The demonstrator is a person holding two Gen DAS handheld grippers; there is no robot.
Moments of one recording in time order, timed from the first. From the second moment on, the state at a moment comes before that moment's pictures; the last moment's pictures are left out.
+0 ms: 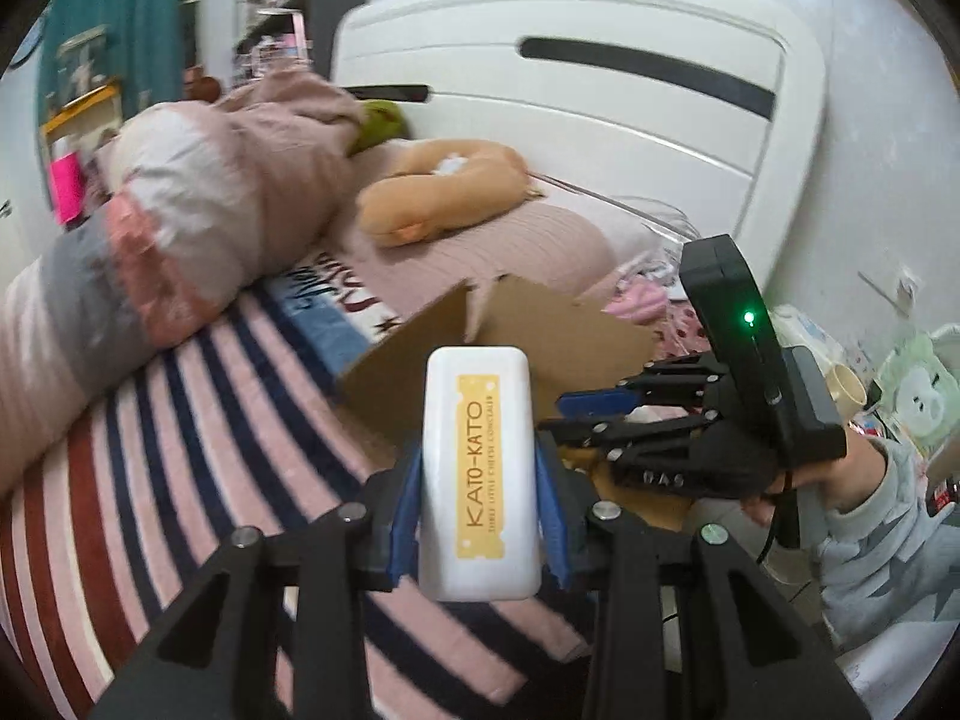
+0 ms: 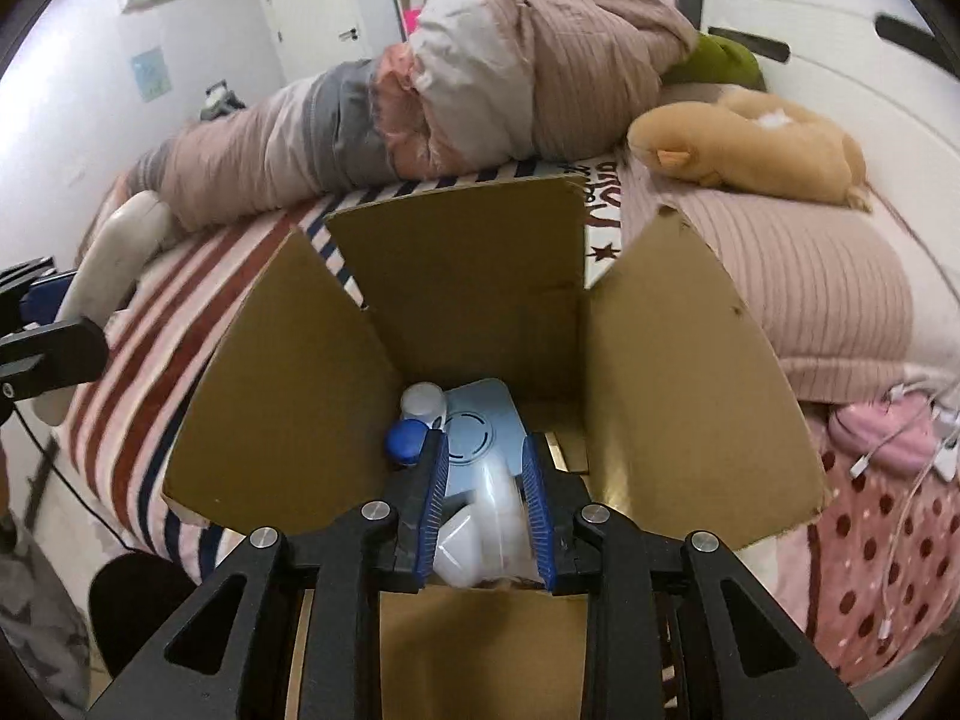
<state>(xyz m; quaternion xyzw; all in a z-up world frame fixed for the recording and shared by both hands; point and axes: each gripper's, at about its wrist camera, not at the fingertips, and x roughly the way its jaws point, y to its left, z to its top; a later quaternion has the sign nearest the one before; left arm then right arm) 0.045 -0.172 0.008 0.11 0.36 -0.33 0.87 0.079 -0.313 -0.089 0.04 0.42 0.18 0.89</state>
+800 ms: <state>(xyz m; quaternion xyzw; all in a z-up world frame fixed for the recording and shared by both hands) 0.069 -0.130 -0.003 0.10 0.37 -0.24 0.89 0.058 -0.327 -0.064 0.06 0.36 0.20 0.91</state>
